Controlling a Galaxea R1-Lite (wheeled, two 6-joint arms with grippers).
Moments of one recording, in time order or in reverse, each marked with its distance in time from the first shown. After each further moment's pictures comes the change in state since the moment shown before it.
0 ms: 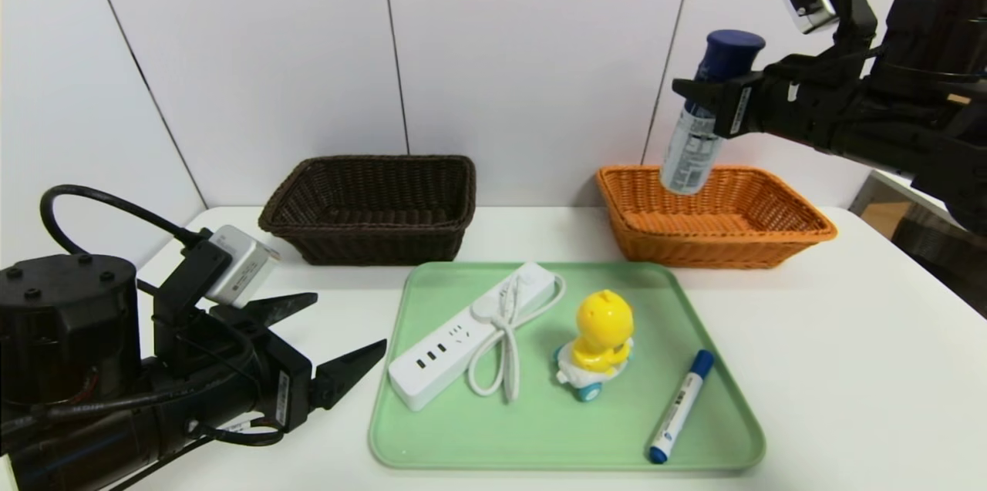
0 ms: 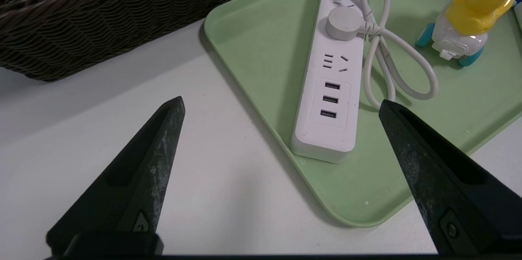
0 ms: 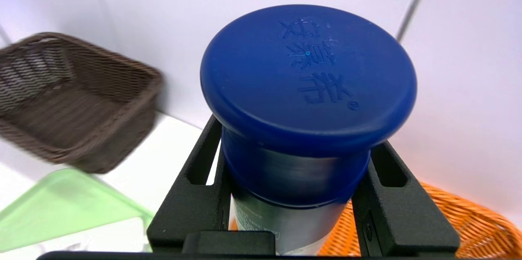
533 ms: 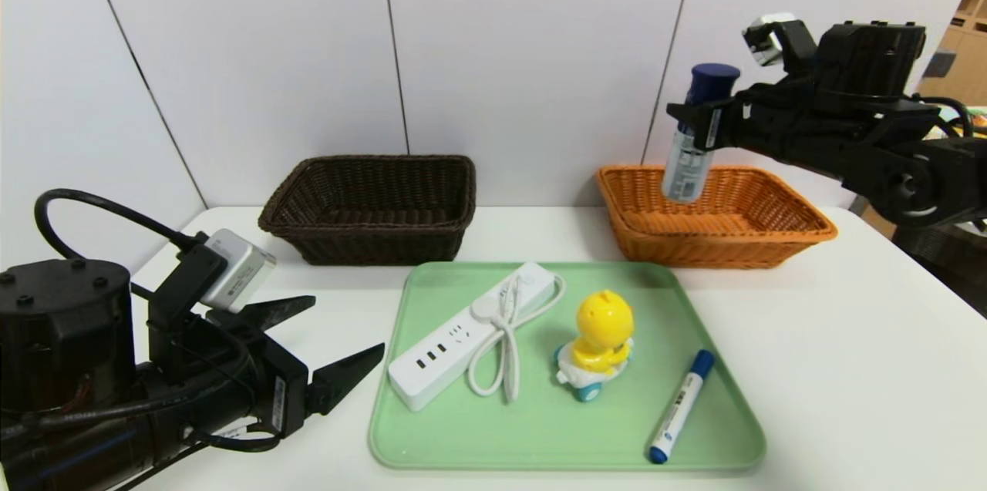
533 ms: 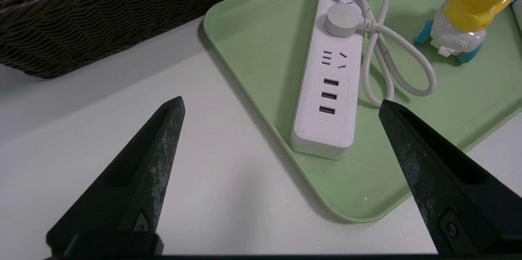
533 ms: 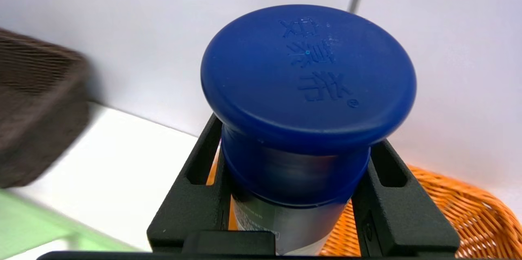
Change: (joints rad) left arm 0.000 -0.010 0.012 0.000 0.000 0.001; right arm -0.056 0.170 -0.102 0.003 -0.063 0.000
